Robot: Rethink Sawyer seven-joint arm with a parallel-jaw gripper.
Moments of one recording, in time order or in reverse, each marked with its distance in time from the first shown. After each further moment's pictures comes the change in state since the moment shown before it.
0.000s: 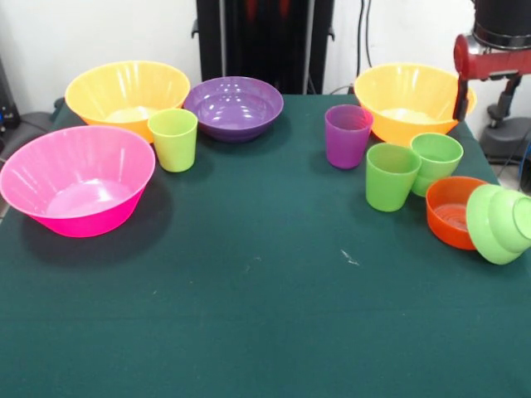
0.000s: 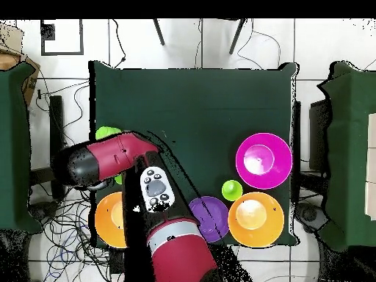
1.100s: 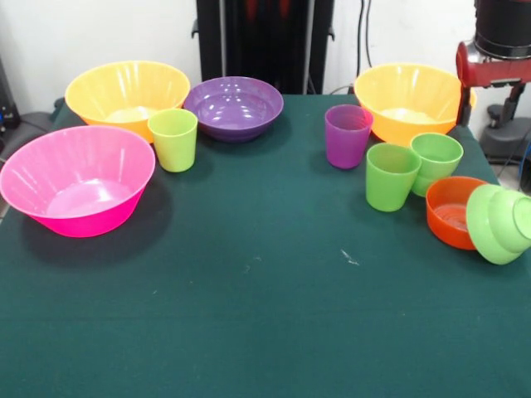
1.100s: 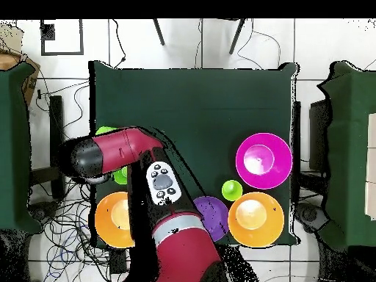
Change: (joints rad) arm -0.008 0.029 -0.006 -0.044 0.067 0.043 0.000
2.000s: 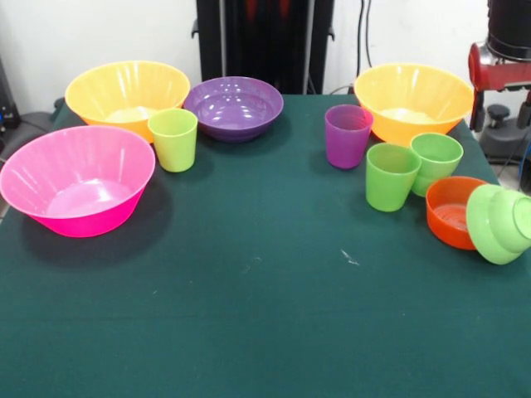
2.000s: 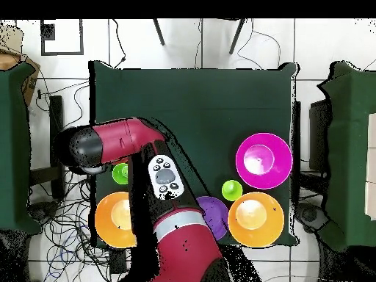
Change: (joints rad) arm -0.003 0.014 0.000 -0.058 0.034 0.014 0.000
